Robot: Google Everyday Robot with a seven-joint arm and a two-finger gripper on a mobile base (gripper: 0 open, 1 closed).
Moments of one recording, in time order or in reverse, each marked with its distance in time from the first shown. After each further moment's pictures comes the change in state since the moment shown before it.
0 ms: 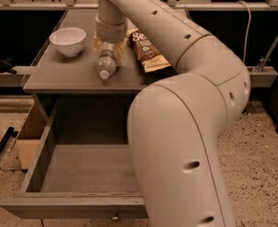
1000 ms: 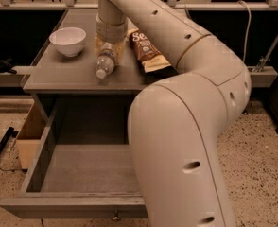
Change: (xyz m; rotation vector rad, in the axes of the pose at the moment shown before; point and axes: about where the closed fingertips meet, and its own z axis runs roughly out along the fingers) arm 0.000 0.000 0.000 0.000 0.000 0.000
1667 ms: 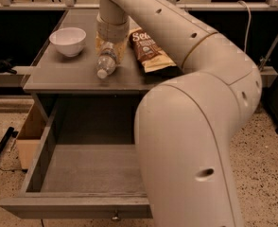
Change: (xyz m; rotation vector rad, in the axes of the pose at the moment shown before) arm -0.002 0.006 -0.007 0.002 0.023 0.017
